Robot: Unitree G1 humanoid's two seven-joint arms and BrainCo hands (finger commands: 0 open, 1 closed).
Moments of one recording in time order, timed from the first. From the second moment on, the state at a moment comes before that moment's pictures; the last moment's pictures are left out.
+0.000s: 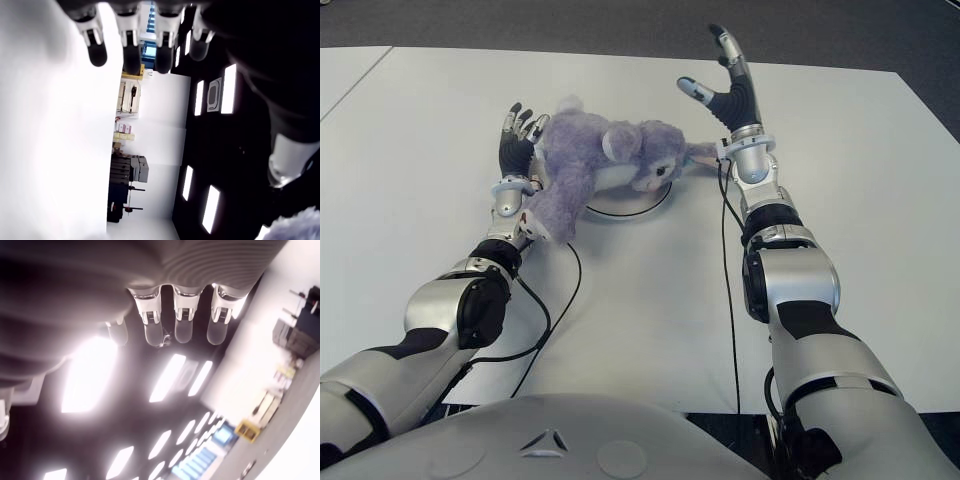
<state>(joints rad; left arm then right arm) -0.73 -0.03 0.34 1.22 0.01 -0.53 0.15 -0.94 -0.40 -0.05 1.27 -0.22 -0.80 -0.13</state>
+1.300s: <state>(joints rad) -0.73 -0.02 0.35 1.22 0.01 -0.53 0.15 -0.80 -0.37 -0.28 1.34 -0.08 -0.53 -0.10</state>
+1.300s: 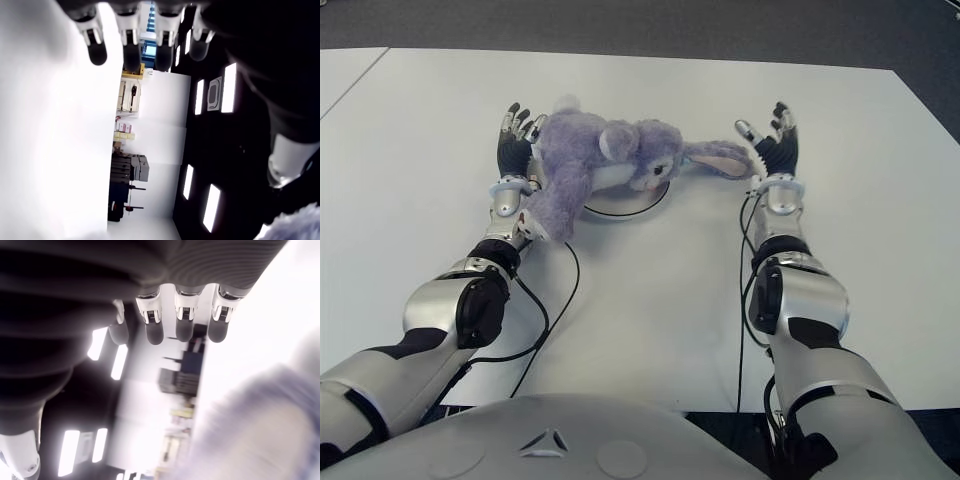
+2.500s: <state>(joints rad) -0.73 -0.01 0.36 1.22 0.00 -0.53 0.11 -0.75 -0.21 -0.33 1.27 -0.05 -0.51 -0.03</state>
